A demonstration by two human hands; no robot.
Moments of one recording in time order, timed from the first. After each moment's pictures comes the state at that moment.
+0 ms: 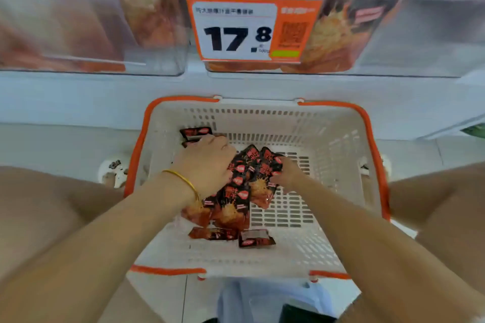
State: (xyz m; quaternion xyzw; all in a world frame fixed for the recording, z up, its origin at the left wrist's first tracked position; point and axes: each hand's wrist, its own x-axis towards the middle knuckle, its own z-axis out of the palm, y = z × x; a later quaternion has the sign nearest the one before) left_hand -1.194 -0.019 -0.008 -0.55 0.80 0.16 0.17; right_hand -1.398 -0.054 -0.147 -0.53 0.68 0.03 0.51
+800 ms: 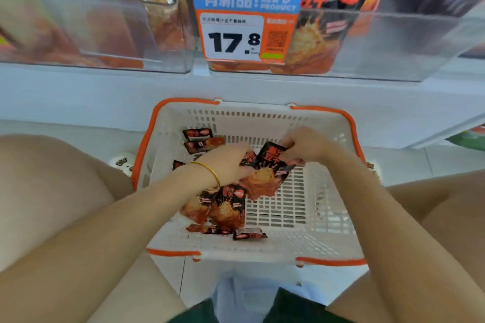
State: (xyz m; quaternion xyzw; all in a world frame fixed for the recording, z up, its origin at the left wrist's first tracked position) left_hand -1.230 -0.013 0.001 -0.59 0.70 0.38 0.08; right_hand -1.414 -0.079 -0.009 -0.73 0.53 0.12 0.42
